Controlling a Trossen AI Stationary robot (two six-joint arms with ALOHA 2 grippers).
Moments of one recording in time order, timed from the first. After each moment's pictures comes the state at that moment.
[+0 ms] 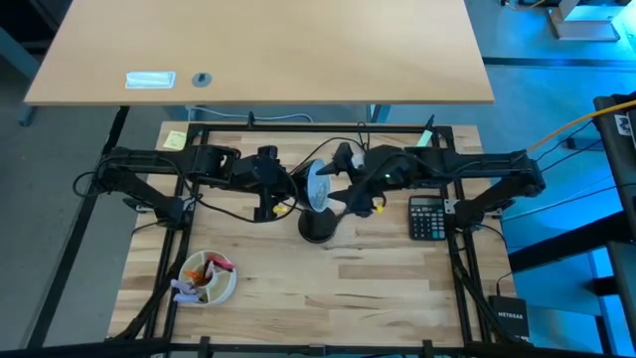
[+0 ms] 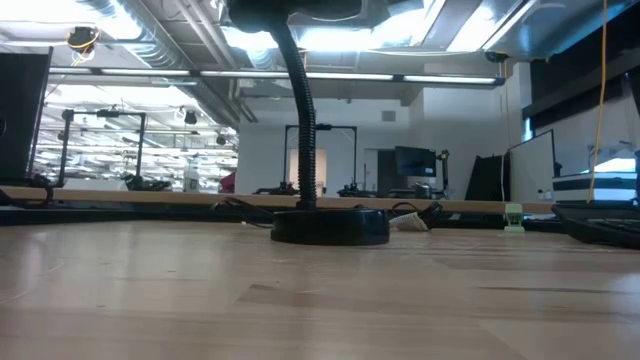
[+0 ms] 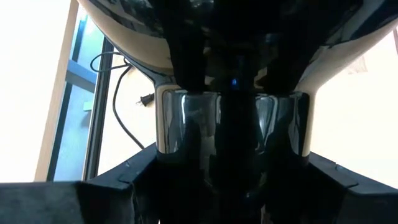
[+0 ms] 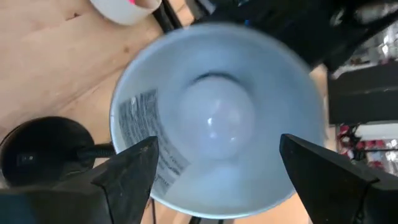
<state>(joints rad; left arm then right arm) -0.07 1.43 1.50 -0.96 -0.29 0.14 0.10 1.48 1.58 -0.59 0.15 -1.01</state>
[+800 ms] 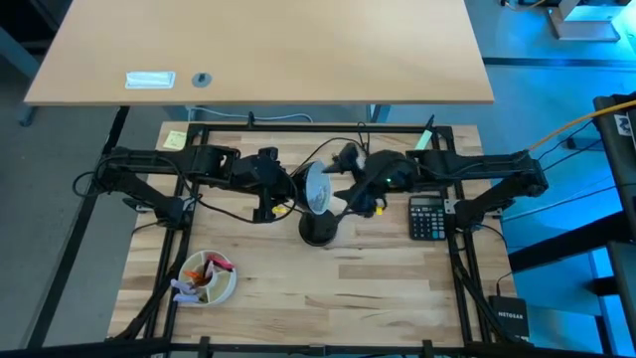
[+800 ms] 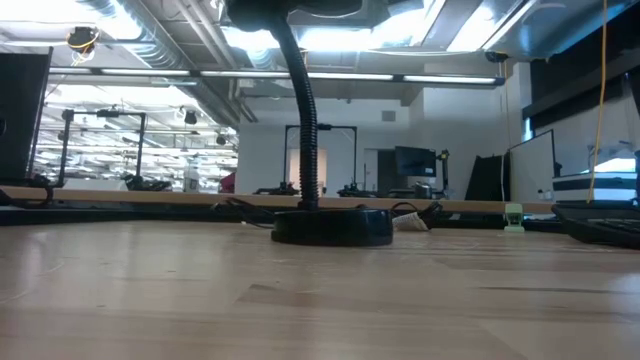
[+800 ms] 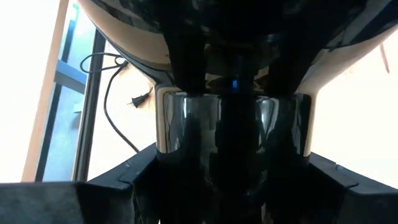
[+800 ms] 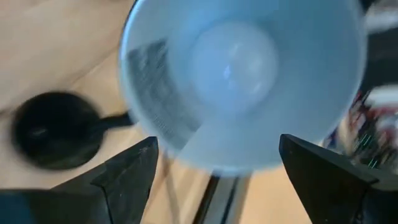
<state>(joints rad) -0.07 1.43 1.50 -0.96 -0.25 0.13 0.11 1.45 1.54 -0.64 0.25 -0.93</state>
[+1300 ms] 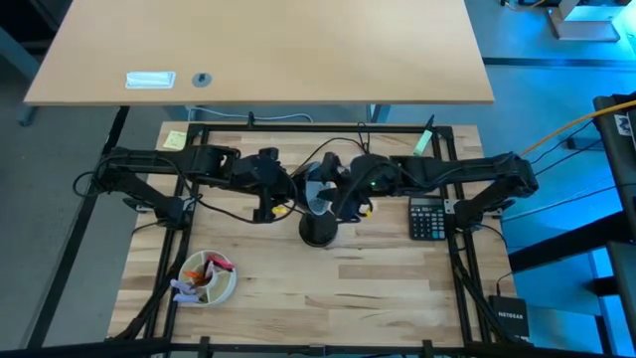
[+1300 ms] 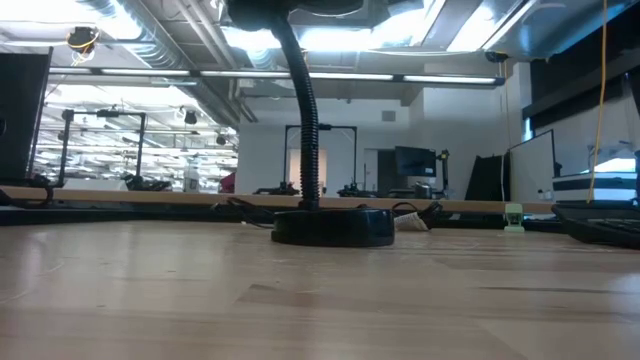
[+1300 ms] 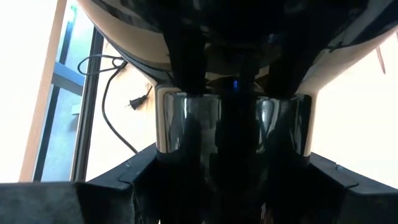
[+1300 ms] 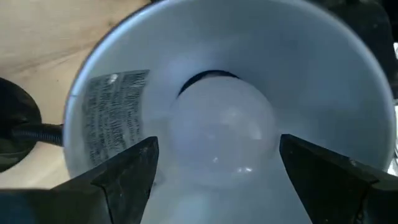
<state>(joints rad) -0.07 1.43 1.50 -0.96 -0.24 0.14 0.09 1.54 1.51 -0.40 0.20 -1.26</state>
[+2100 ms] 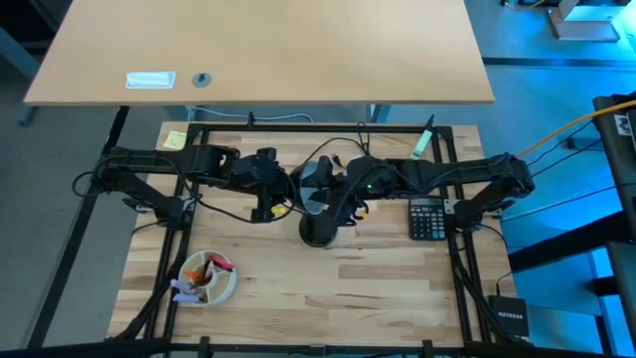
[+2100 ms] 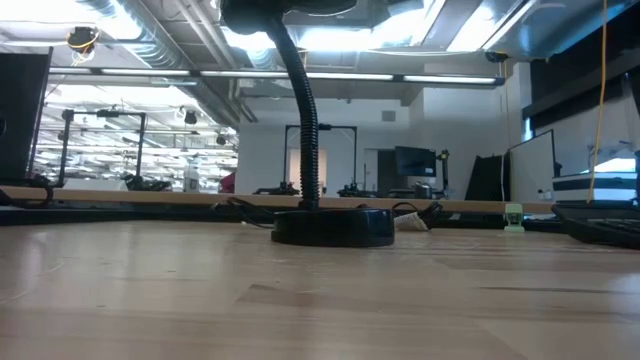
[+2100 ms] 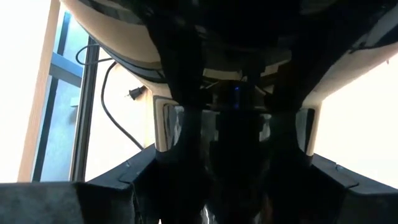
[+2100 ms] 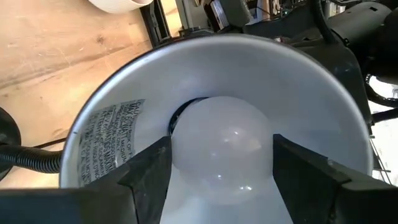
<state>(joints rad) -0.07 1.43 1.50 -0.98 -0.25 0.13 0.09 1.58 1.51 -0.33 0.17 -1.29</state>
